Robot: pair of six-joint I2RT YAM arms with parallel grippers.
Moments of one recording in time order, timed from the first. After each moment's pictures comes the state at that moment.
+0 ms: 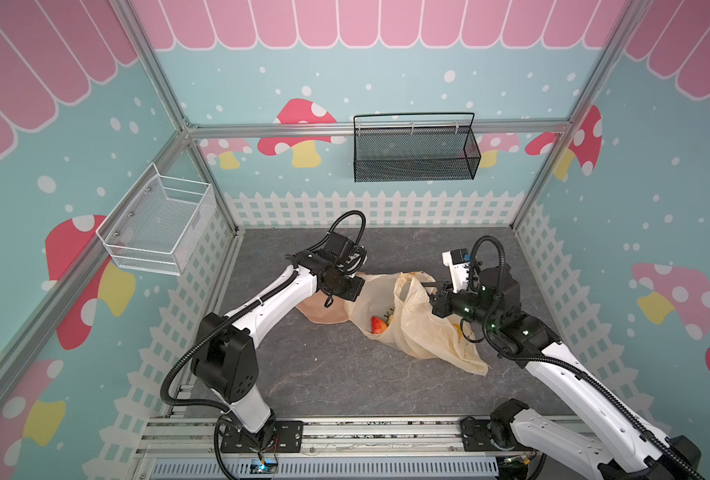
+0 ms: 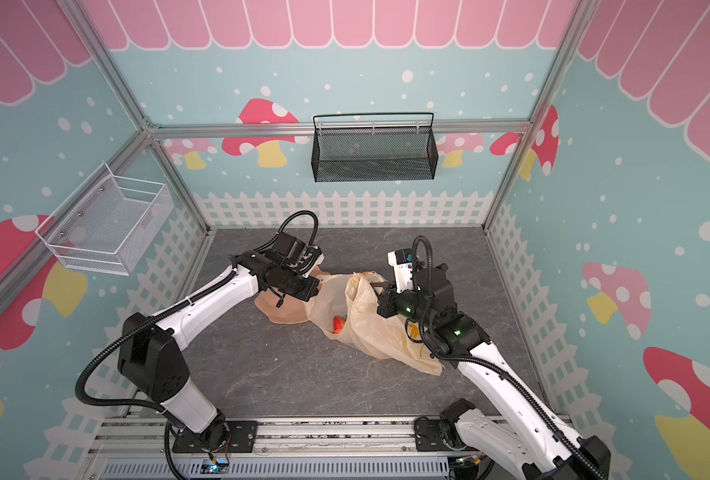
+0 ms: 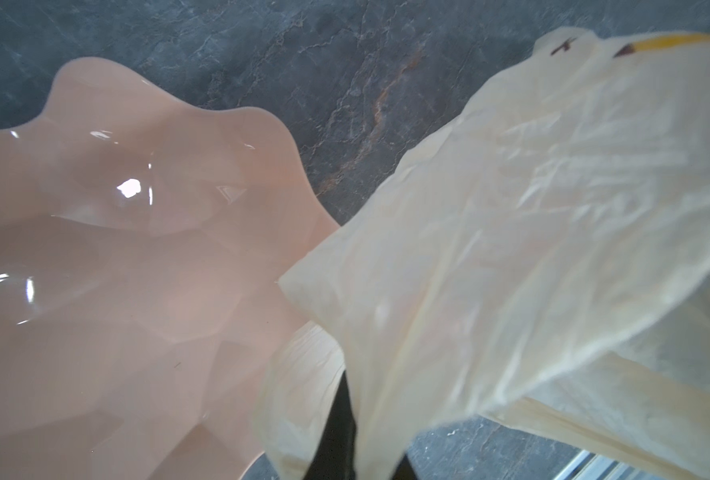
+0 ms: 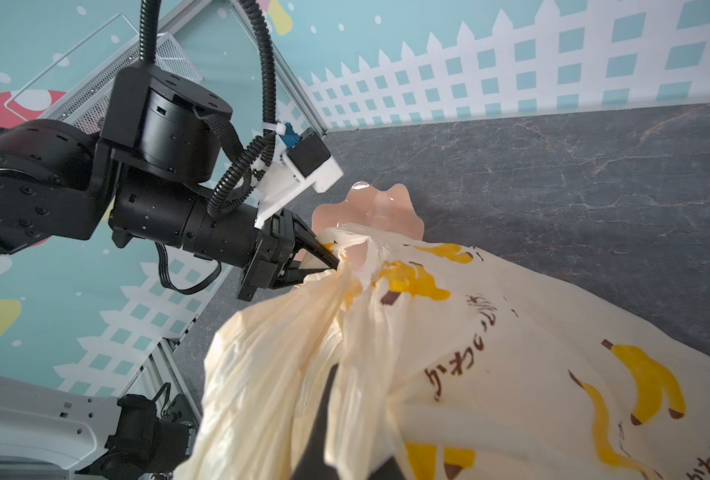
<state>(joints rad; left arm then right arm) -0.51 1.68 1.45 -0.85 0.23 -0.09 0.51 0.94 0.88 -0.28 -0.30 0.43</state>
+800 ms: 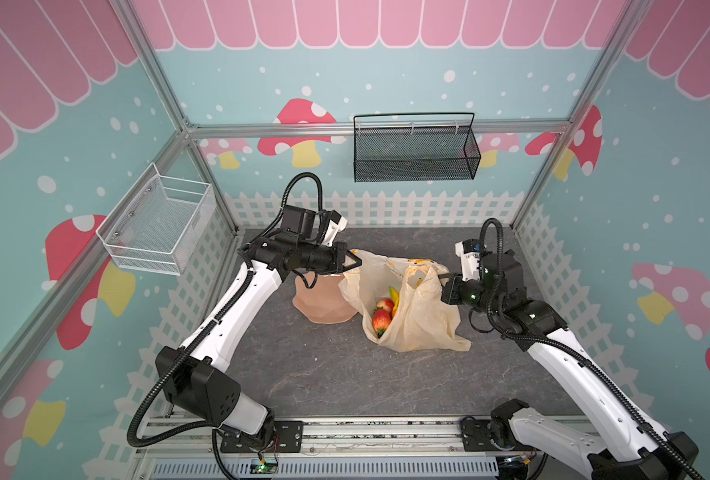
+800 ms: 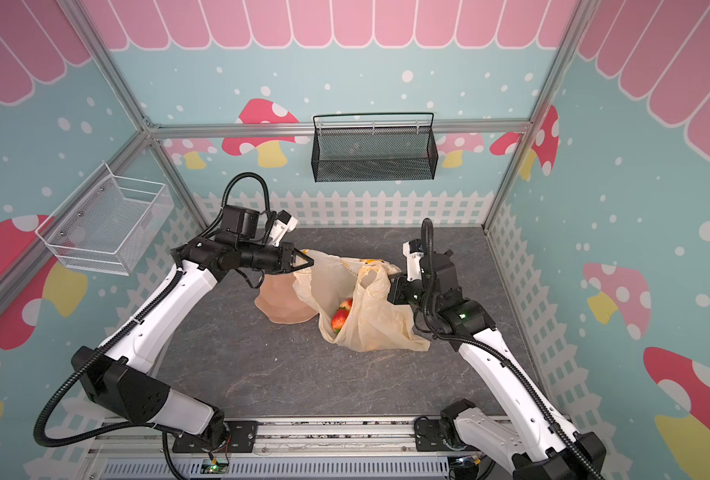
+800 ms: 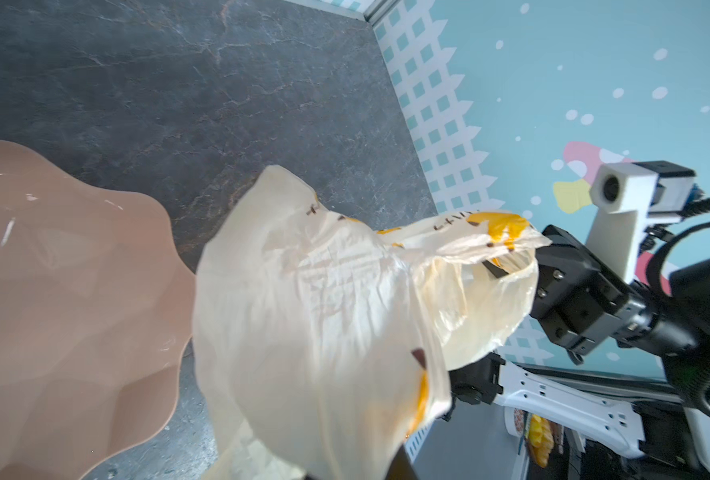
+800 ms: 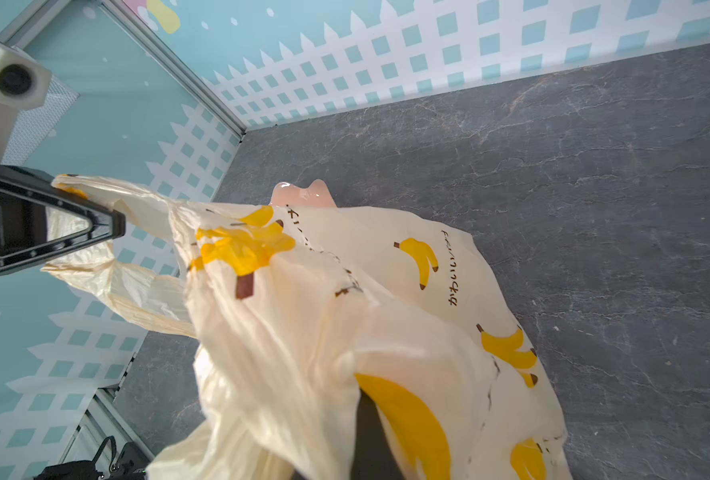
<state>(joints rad) -0.35 1.52 1.59 -0.83 0.72 -0.41 0.41 1.03 1.04 -0.52 -0.19 0.43</state>
